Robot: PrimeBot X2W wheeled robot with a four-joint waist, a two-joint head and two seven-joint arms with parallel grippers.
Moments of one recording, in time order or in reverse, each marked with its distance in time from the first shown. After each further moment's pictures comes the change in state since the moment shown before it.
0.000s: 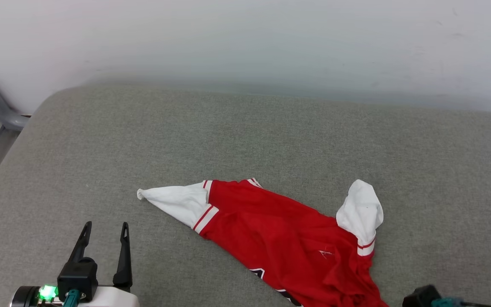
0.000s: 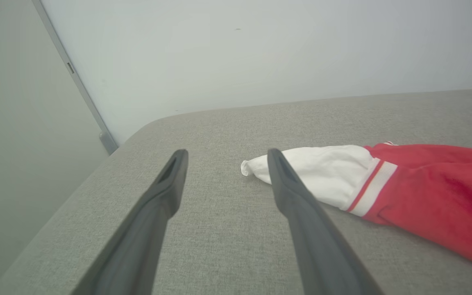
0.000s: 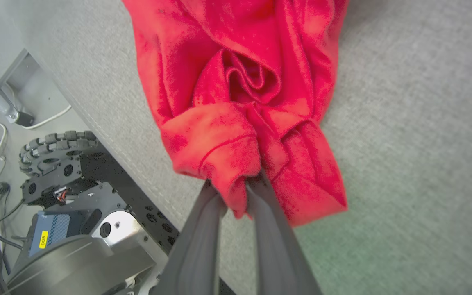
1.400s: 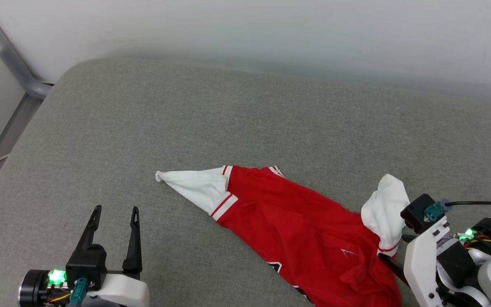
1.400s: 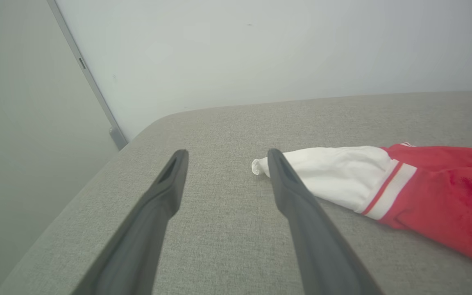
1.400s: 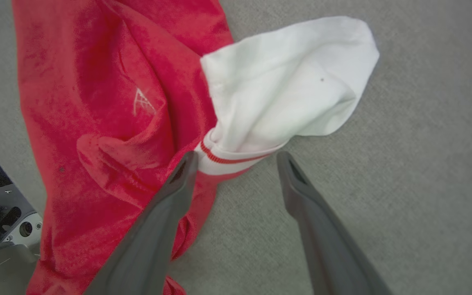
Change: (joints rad) left arm -0.041 -0.023 -0.020 -0.021 0.017 -0.002 0.000; right arm -0.245 0.012 -0.192 -0.139 -0.164 0.000 0.493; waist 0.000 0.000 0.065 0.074
